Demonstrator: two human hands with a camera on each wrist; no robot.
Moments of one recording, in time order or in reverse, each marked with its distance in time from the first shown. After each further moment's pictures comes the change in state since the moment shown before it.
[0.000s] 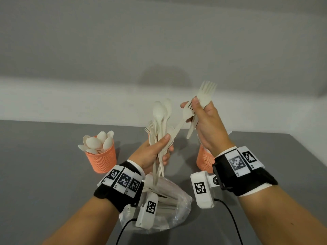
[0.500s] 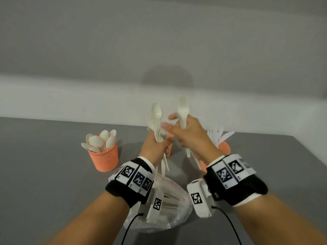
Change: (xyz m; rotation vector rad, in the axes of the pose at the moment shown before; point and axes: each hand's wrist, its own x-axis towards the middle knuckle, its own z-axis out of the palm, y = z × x) left_hand 0.013 -0.002 0.010 0.192 0.351 0.109; right_hand -0.015 0.020 0.022 -0.345 -0.178 0.152
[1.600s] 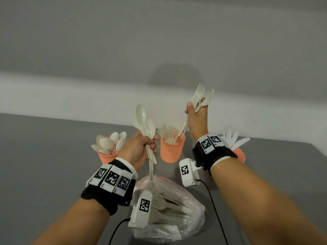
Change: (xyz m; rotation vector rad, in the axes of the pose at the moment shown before) left_hand 0.004 0.020 -0.064 -0.326 0.039 -0.148; right_hand 0.102 0.044 0.017 0.195 0.441 -0.136
